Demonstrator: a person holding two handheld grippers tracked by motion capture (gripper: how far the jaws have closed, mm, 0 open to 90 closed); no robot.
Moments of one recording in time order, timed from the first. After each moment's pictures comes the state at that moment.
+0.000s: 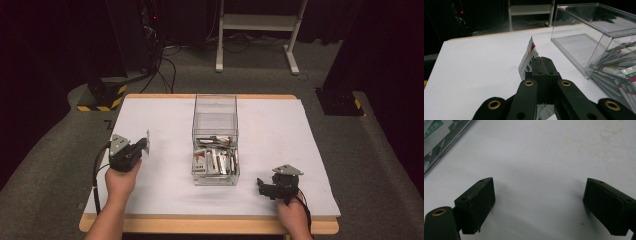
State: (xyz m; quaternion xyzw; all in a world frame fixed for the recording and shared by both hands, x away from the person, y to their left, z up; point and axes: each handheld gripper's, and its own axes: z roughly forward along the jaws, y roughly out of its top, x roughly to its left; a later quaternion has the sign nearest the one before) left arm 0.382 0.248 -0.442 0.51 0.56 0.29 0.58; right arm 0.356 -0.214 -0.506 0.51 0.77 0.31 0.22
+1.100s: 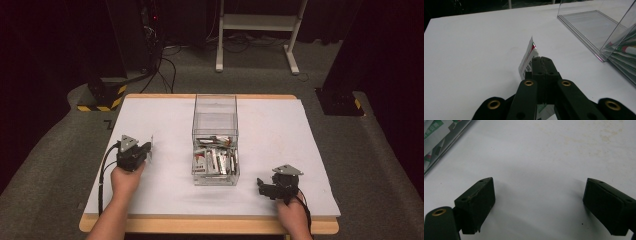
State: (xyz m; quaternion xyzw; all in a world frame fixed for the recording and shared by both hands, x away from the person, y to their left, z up) left arm 0.402 0.245 -0.473 0.54 0.58 0.28 0.54; right arm 0.356 -0.214 -0.506 0.51 0.77 0.31 0.22
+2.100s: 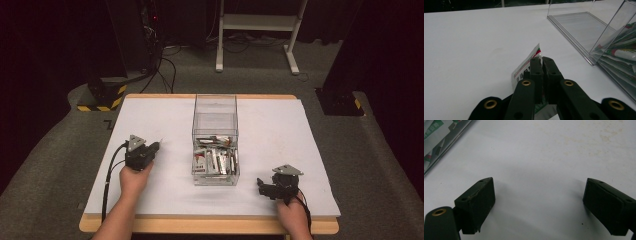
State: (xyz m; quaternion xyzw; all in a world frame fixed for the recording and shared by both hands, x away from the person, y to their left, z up) left arm 0.410 0.225 -0.482 0.54 0.58 0.25 0.55; right arm 0.356 -0.214 -0.506 0.51 0.77 0.31 0.22
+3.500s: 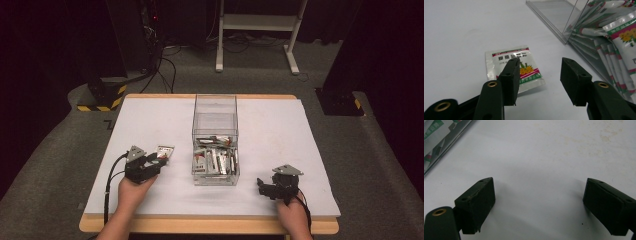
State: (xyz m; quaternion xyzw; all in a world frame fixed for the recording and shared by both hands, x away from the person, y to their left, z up) left arm 0.373 0.224 -0.488 0.57 0.58 0.19 0.56; right arm 0.356 -0.214 -0.506 0.51 0.77 0.31 0.22
